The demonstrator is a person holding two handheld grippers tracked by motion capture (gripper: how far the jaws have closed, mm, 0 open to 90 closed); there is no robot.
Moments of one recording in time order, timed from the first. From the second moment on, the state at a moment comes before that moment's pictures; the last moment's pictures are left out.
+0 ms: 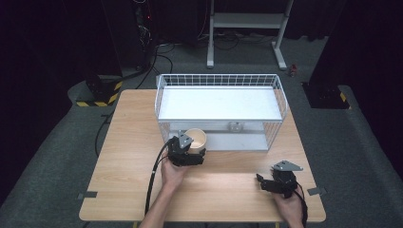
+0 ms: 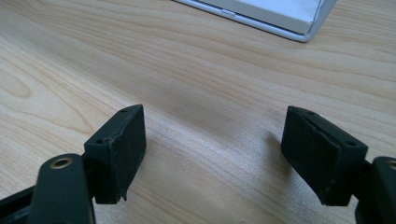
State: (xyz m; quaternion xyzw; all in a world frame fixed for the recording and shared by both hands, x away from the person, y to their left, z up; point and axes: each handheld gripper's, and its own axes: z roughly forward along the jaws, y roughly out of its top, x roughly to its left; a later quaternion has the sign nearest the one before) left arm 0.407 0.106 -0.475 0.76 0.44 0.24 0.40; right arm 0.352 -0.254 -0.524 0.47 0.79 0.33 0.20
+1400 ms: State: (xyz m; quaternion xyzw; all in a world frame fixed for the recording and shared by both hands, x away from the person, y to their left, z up) left arm 0.441 0.093 -0.483 0.76 0.47 0.25 0.38; right arm 0.352 -0.254 -0.524 0.47 0.79 0.33 0.20
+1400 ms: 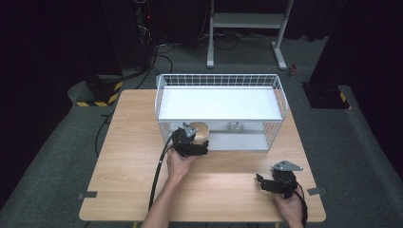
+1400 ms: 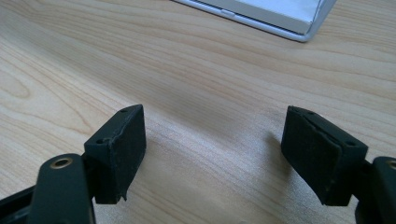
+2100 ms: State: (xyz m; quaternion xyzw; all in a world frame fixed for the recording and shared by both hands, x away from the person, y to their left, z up) left arm 0.425 0.106 -0.480 0.76 0.47 0.24 0.38; right arm 0.352 -0.254 -0.524 0.47 0.79 0.33 0.20
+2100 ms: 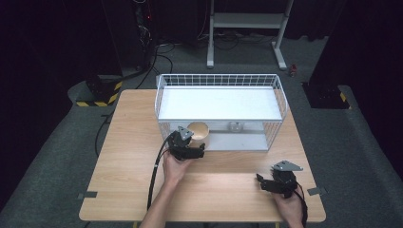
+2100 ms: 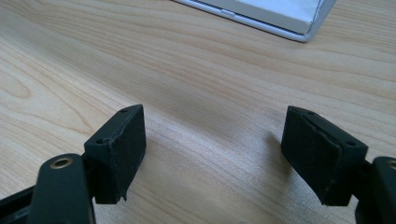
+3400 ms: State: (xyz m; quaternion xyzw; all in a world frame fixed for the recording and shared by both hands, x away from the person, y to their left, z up) left arm 0.437 0.096 -0.490 0.75 0.49 0.28 0.35; right arm 0.352 -0.254 -0.524 0.47 0.79 0.33 0.20
